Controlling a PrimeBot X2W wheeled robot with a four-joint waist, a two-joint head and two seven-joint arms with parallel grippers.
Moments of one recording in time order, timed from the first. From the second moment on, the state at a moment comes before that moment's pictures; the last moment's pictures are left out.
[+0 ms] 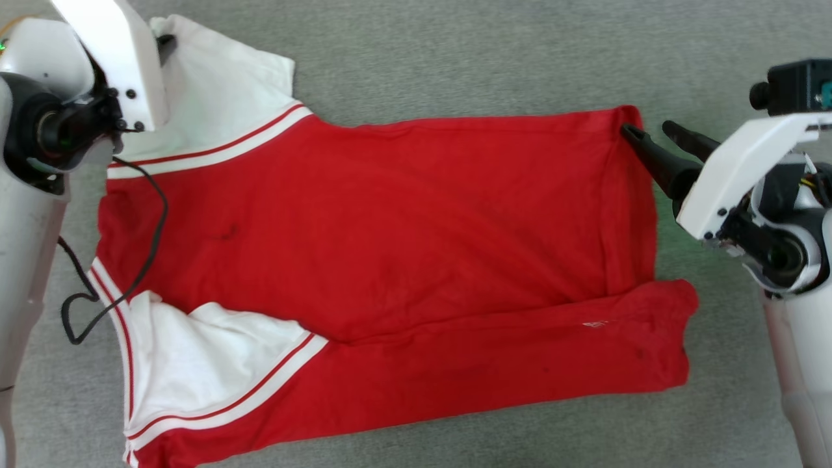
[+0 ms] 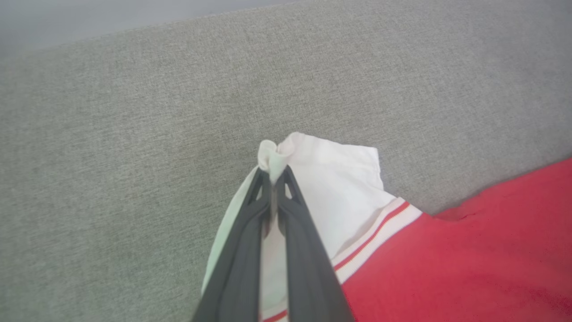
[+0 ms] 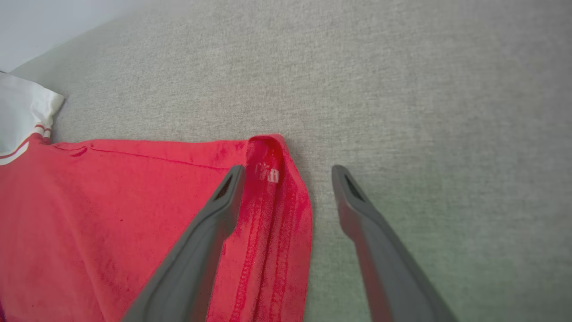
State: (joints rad) left arm -1.03 0.59 -0.44 0.35 -0.81 0.04 0.80; right arm -0.65 -0.24 0.10 0.28 0.63 0.13 0.58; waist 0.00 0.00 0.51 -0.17
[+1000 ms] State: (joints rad) left arm -0.90 0.56 -0.39 0.31 -0.85 0.00 0.55; right arm -0.79 -0.27 0.13 0.39 0.55 0.13 0.72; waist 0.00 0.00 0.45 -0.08
